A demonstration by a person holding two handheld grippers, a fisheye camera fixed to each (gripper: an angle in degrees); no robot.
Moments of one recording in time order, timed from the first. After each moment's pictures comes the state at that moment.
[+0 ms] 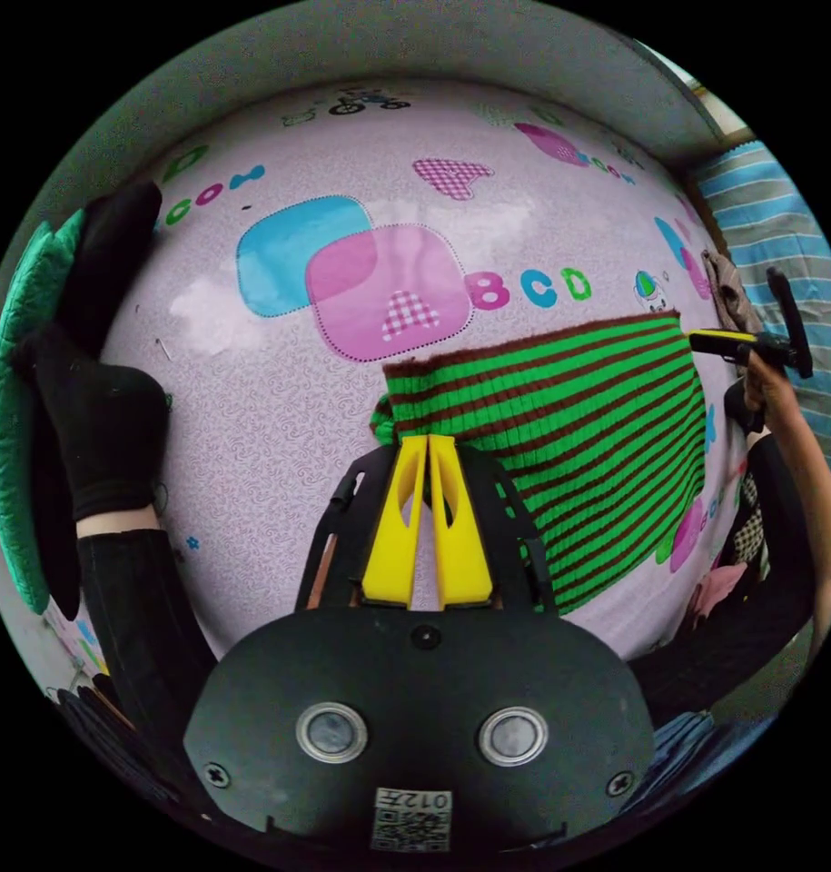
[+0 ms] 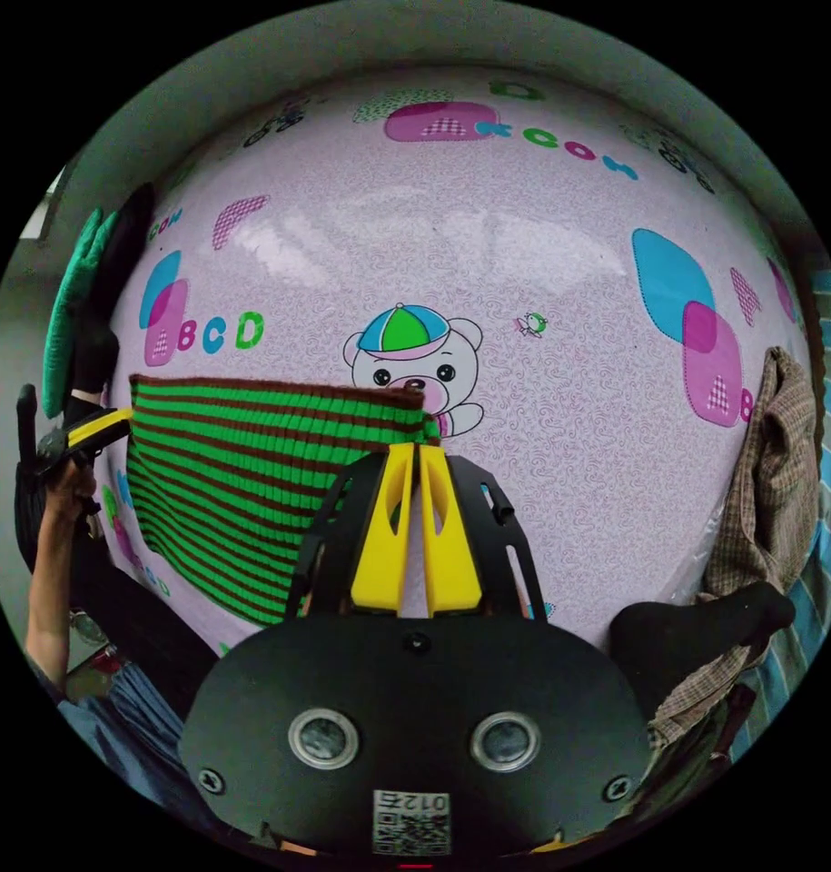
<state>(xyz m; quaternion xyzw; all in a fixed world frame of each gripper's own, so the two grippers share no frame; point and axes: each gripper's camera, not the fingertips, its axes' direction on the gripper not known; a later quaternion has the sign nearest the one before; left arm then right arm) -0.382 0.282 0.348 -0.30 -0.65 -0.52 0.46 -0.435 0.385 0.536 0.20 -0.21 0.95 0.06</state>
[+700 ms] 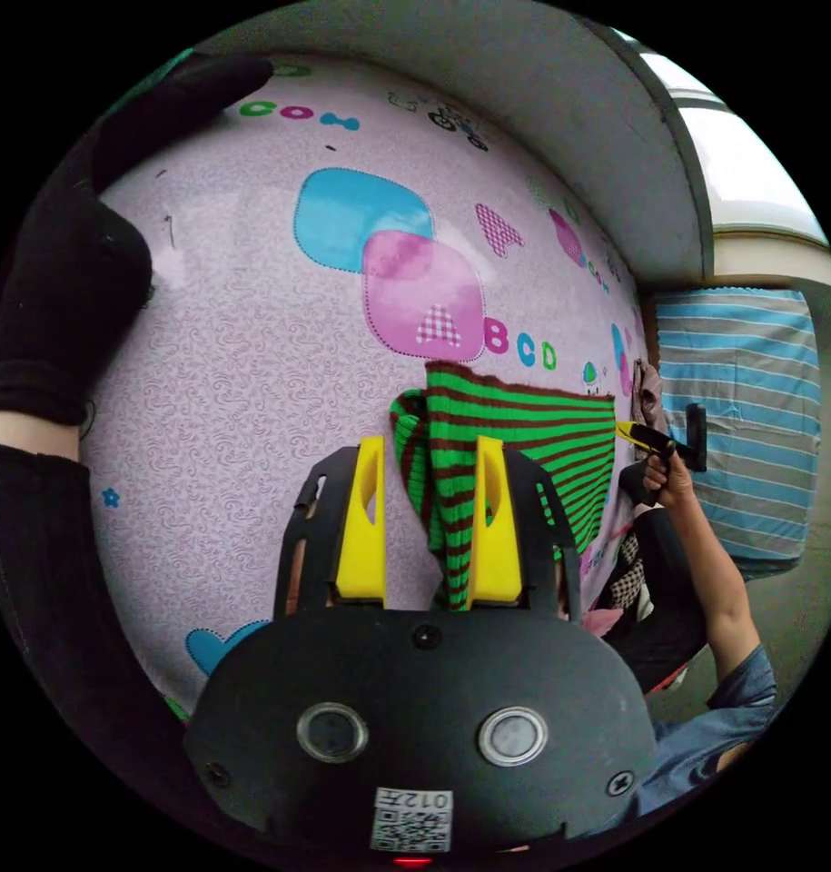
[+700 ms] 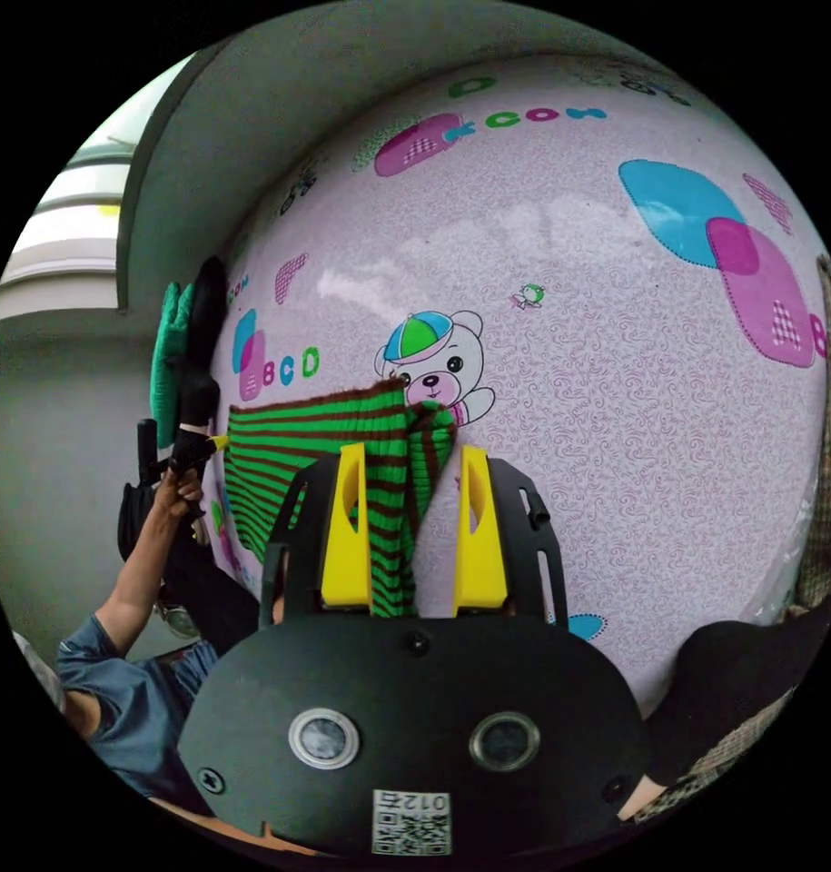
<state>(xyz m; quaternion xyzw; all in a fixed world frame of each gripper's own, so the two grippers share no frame) -0.320 0.324 0.266 -0.10 -0.61 -0.59 0.52 -0.524 0.348 0.577 0.39 -0.19 0.90 -0.03</state>
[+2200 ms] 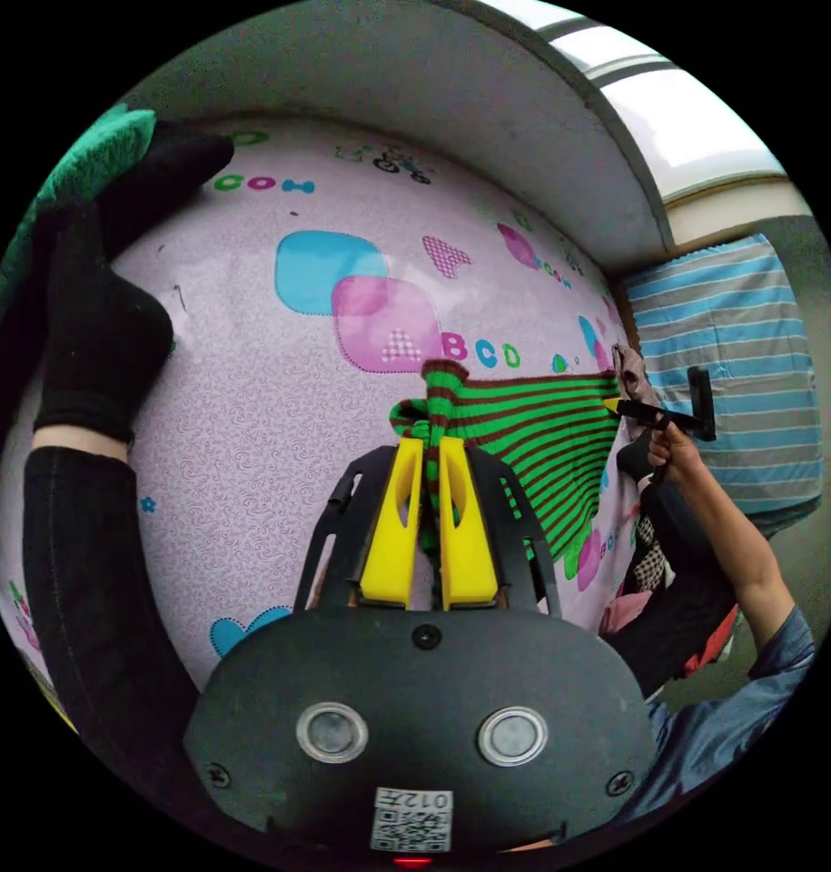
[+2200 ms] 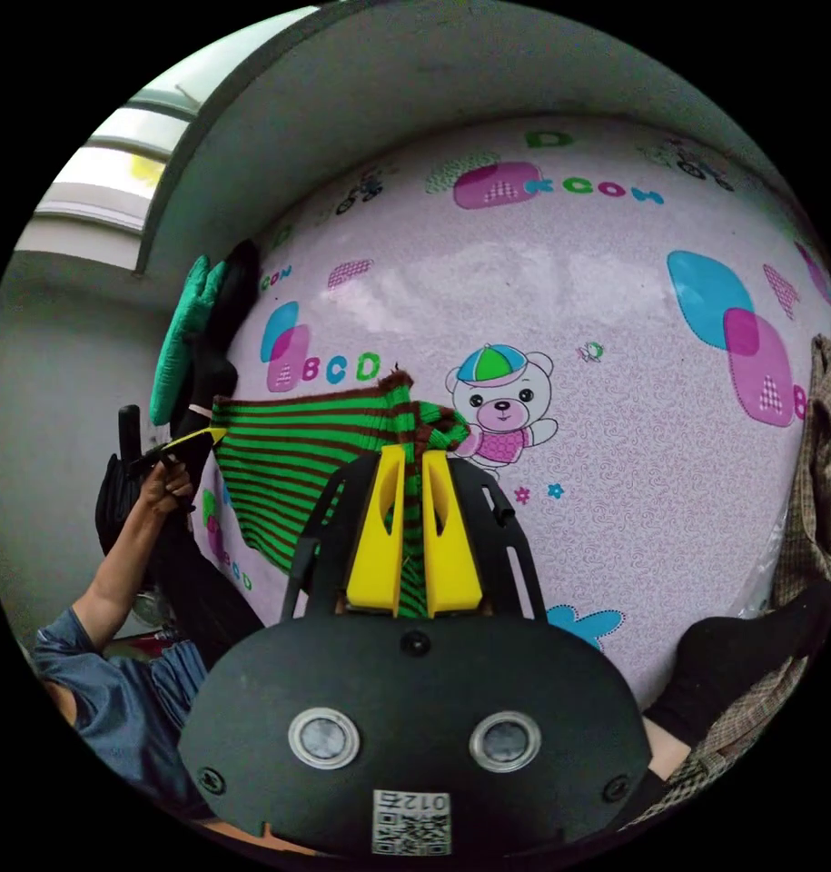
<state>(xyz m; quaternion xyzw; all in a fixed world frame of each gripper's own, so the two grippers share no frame) -0.111 0.353 0.316 -0.12 -0.64 -0.51 0.56 -0.541 0.316 0.387 0.36 -0.13 0.92 0.03</state>
